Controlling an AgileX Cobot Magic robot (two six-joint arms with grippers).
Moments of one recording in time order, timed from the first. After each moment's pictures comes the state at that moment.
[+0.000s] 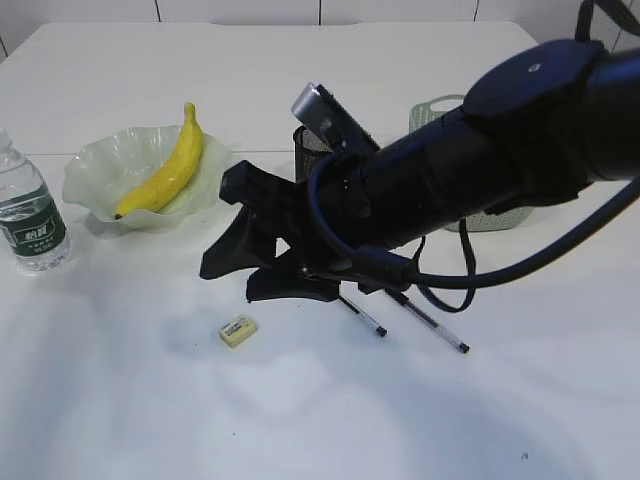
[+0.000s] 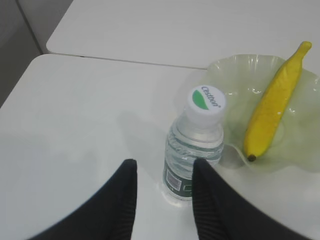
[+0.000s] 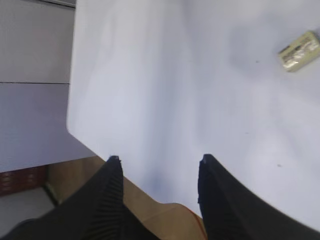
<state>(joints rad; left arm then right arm) 0.05 1.24 -0.70 0.98 0.07 -1.10 0.57 1.72 -1.11 1.26 0.67 -0.40</state>
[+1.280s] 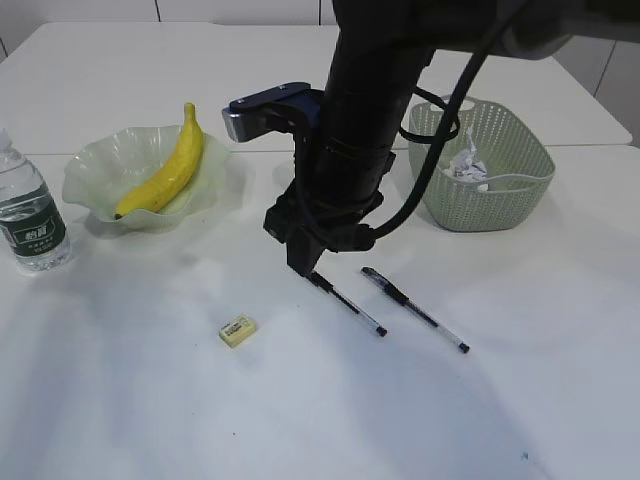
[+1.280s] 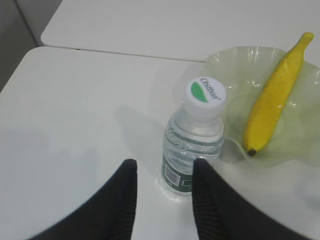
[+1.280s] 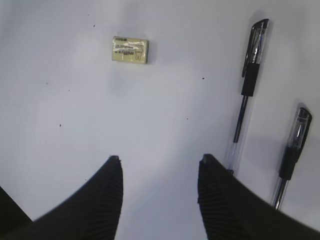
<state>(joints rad) 0.05 1.27 -0.70 0.98 0.07 -1.10 0.57 2.04 -1.78 0.19 1.22 -0.33</state>
